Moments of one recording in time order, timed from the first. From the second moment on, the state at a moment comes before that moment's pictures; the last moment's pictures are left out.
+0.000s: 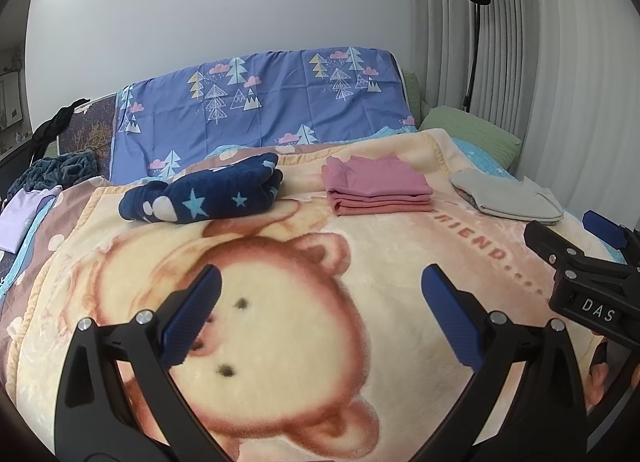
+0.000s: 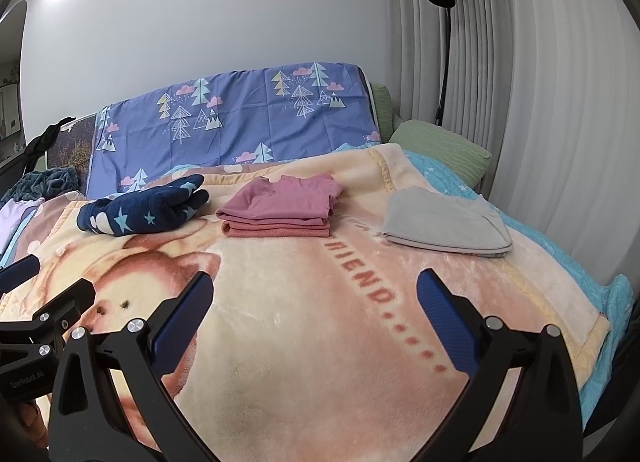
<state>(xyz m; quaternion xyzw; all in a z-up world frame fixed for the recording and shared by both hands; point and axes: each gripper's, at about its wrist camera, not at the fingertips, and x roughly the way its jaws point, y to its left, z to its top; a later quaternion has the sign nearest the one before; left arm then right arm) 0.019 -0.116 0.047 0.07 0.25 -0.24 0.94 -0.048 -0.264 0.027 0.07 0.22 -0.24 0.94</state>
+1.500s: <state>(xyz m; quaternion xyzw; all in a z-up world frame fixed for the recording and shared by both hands) 0.021 -0.115 0.042 0.08 0.25 -0.24 0.93 -0.046 -0.266 0.020 0.06 0.22 -0.24 0.94</state>
